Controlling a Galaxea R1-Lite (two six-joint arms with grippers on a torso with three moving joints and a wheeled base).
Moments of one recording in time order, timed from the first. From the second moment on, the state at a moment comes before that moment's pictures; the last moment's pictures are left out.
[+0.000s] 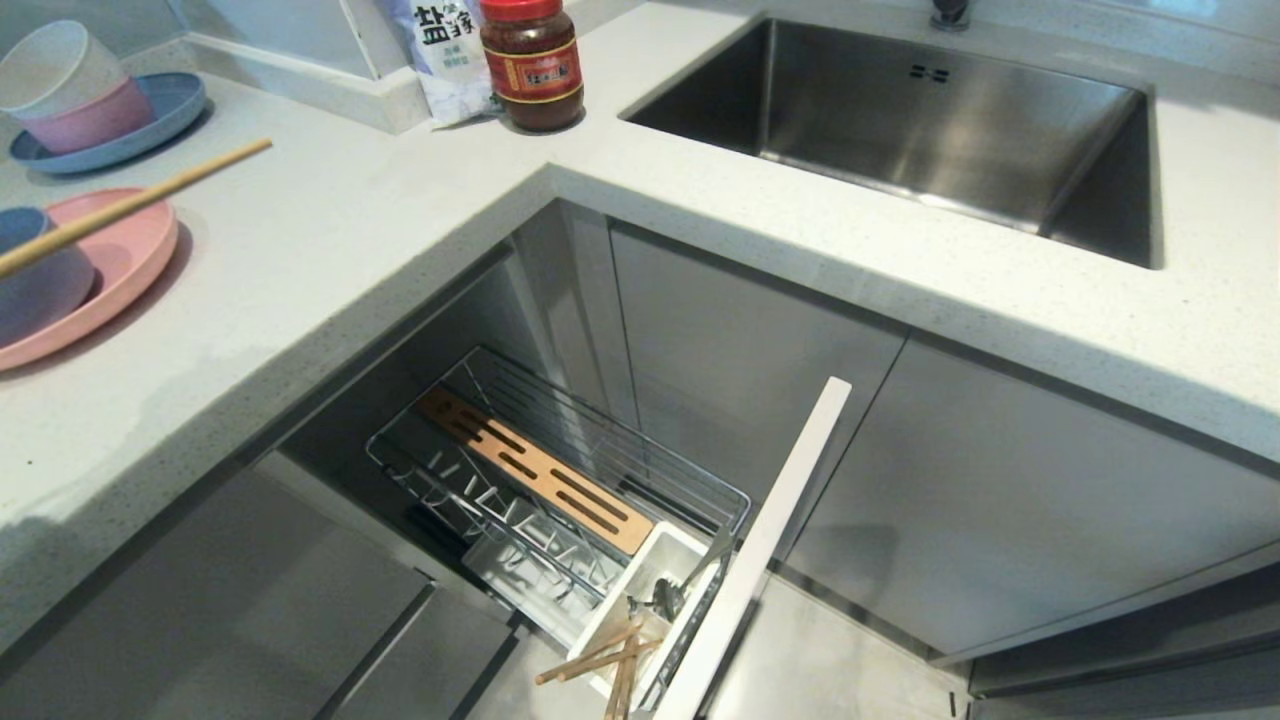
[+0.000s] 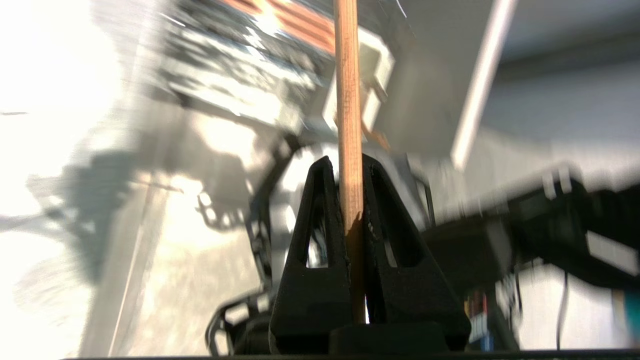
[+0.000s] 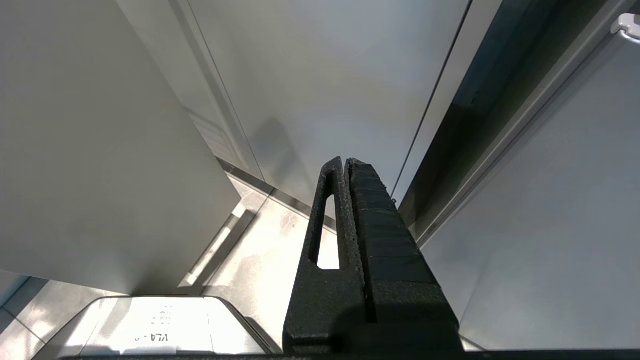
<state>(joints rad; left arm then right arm) -0.38 1.05 -1.80 1.29 -0.04 -0.15 0.01 0.00 0.00 0.00 0.00 0.02</state>
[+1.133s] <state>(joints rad) 0.84 1.04 -1.48 0.86 -0.08 -0.19 0.01 0.00 0.00 0.00 0.00 0.02</state>
